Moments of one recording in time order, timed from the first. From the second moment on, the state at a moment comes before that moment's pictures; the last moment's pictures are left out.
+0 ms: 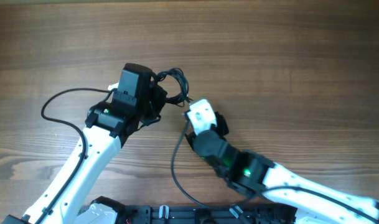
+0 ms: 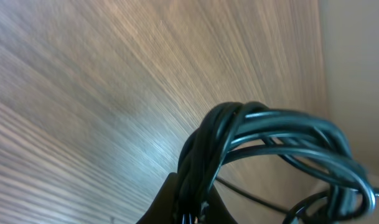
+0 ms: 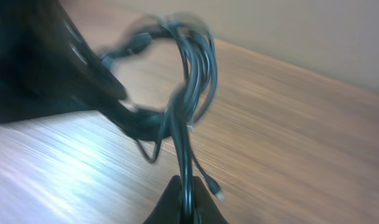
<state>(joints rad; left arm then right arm) -0.38 1.29 1.00 -0.62 0.07 -1.30 1.05 1.21 0.70 0.04 0.54 0.22</state>
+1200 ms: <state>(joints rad) -0.52 1.25 1.00 -0.46 0.49 -0.41 0.74 1.04 0.70 -0.01 0.08 0.73</state>
